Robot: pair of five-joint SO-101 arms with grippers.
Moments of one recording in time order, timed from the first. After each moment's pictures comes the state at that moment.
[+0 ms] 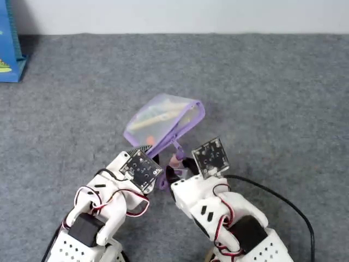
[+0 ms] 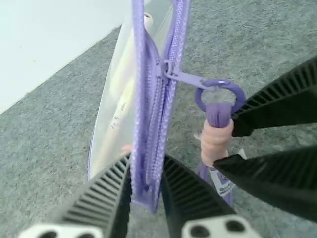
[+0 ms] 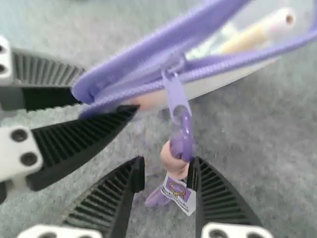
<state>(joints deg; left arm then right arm) 23.7 -84.3 79.4 48.7 -14.1 -39.5 -85.7 73.4 54.0 -10.3</state>
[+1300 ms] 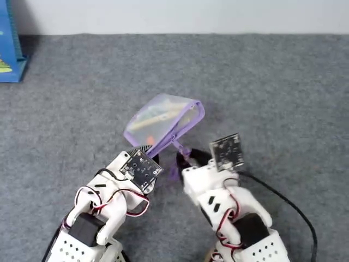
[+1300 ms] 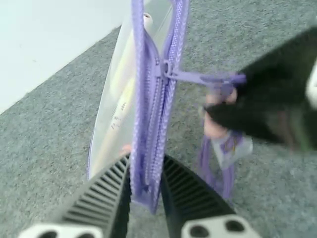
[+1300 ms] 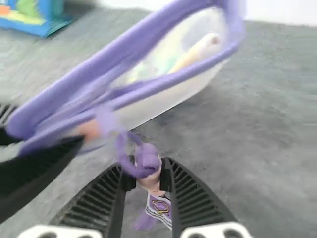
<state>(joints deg) 23.7 -84.3 79.4 48.7 -14.1 -27.3 -86.7 76.1 46.4 -10.3</state>
